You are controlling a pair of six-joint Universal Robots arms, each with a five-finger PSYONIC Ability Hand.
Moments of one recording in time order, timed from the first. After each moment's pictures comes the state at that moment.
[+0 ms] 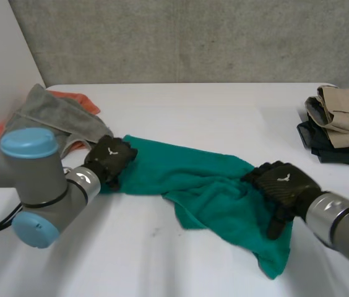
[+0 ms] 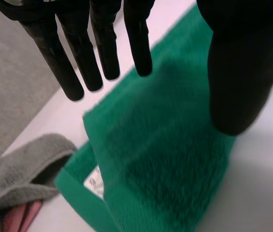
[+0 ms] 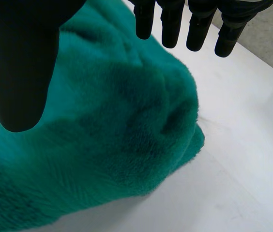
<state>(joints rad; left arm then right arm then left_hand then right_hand) 4.35 -2.21 -1.51 3.38 -1.35 3.75 1.87 -1.35 1.81 0.09 1.32 2.65 0.52 0.51 0.50 0.51 0.33 0.23 0.21 0.21 0.20 0.04</state>
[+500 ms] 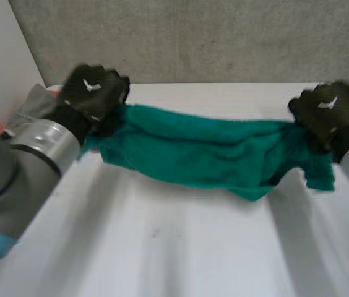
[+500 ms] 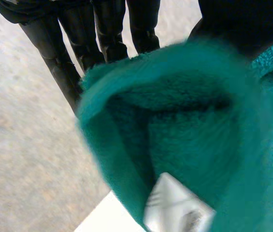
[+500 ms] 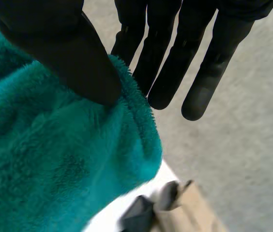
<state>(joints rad) 4.23 -1.66 -1.56 3.27 -1.47 3.51 1.85 -1.62 1.69 0.01 1.46 2.56 1.11 1.19 1.19 1.20 0.97 1.07 1.16 1.18 1.20 0.99</state>
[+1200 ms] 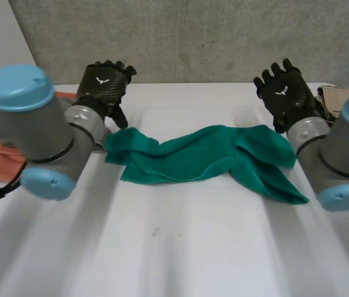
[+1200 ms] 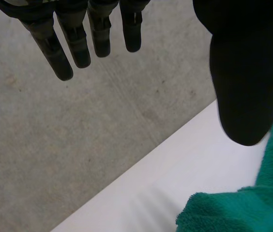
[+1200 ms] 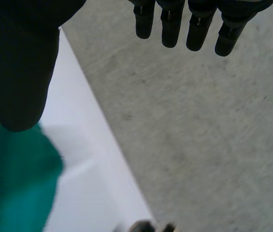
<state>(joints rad) 4.25 -2.06 -1.27 3.36 -1.57 3.43 1.90 -1.12 1.43 -0.34 1.47 2.40 0.27 0.28 0.28 0.28 0.10 0.22 0.21 0.21 0.20 0.04</state>
